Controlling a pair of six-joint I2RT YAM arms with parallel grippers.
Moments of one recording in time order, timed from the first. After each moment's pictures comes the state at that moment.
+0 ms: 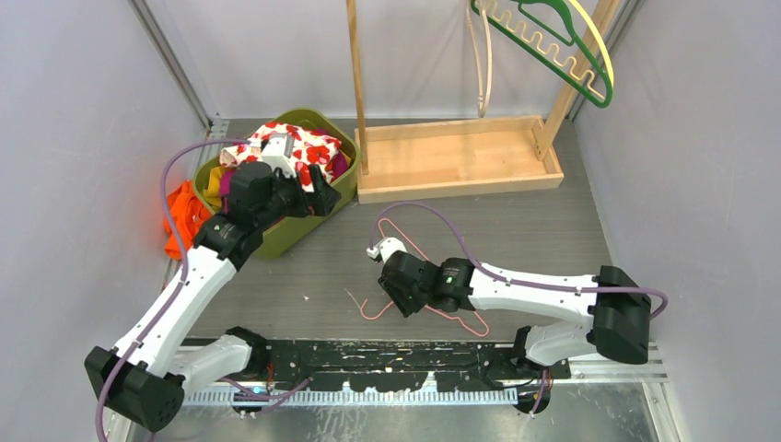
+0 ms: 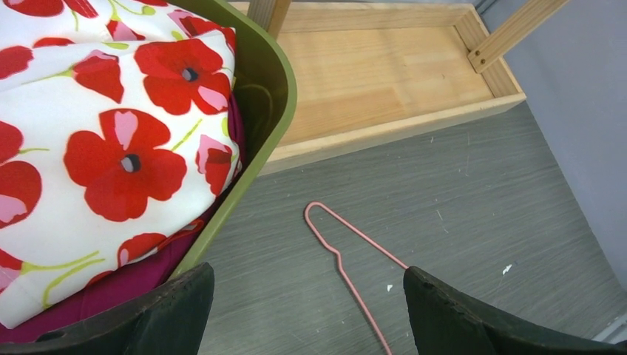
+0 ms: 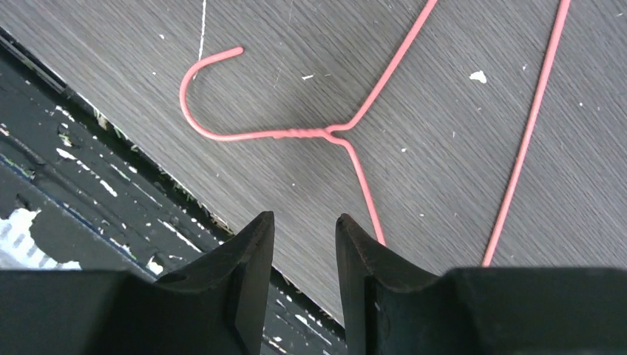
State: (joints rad) left arm -0.40 1.03 1.01 -0.38 0.09 -0.37; right arm 1.18 1.31 0.89 -0.59 0.21 0.38
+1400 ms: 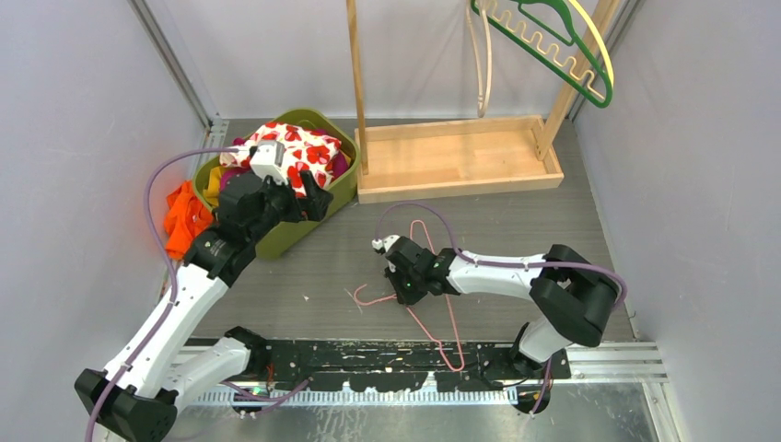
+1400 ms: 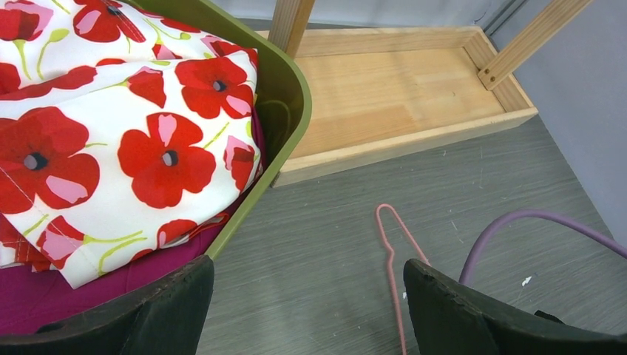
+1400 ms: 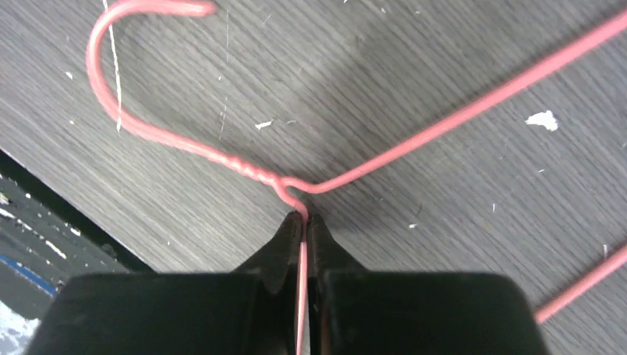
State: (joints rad) left arm -0.43 0.92 0.95 -0.34 -0.01 -0.34; right arm 0.99 1.54 0.78 -0.29 -0.02 0.33
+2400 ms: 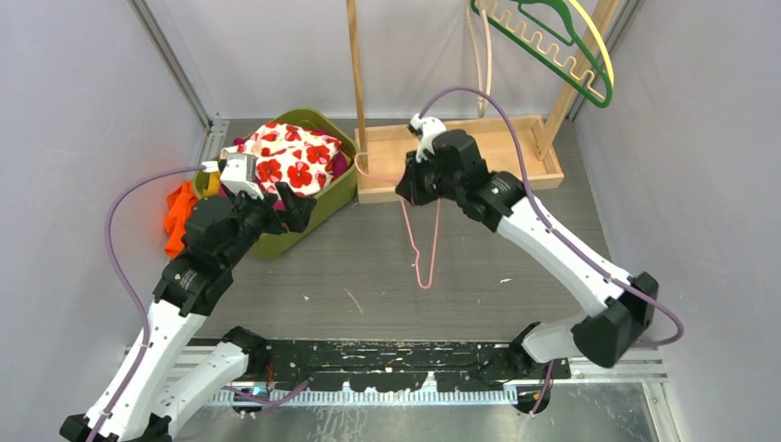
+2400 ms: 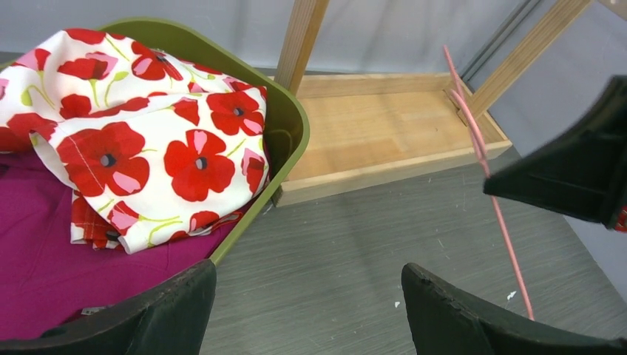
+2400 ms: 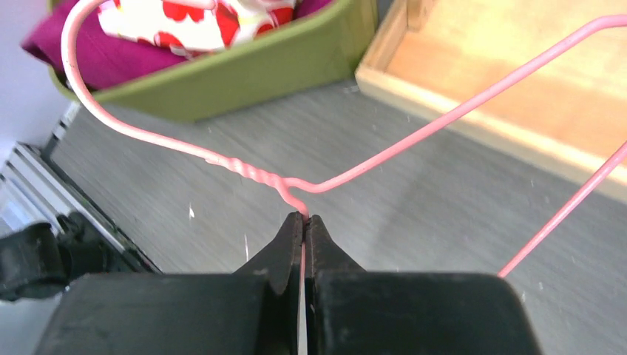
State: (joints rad) left arm -0.43 0.72 0.95 -0.42 -0.04 -0.33; right arm 0.70 1.33 1.35 -0.54 -0.07 0.29
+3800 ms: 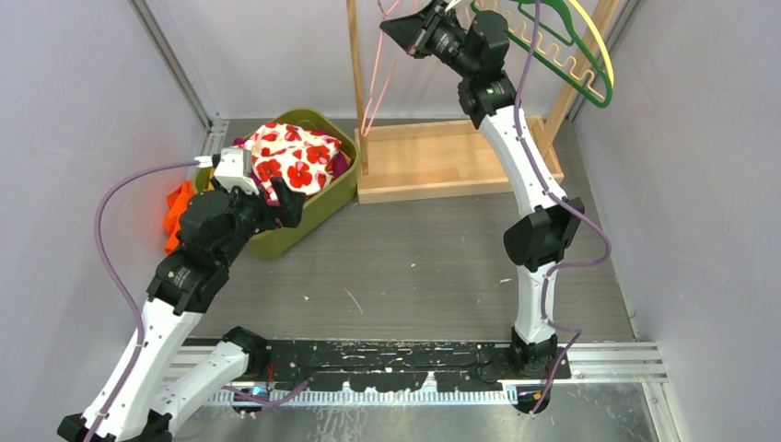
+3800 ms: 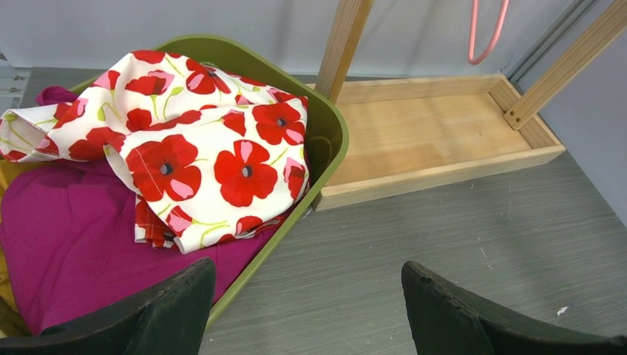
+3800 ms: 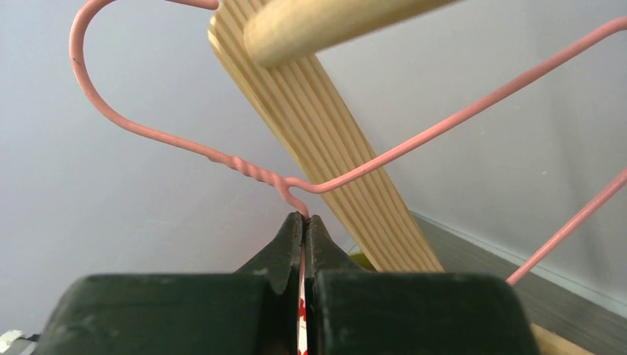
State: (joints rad) left arm -0.43 0.73 1.02 -0.49 -0.14 -0.26; right arm 0.36 2.06 2.33 0.03 -0.50 0.73
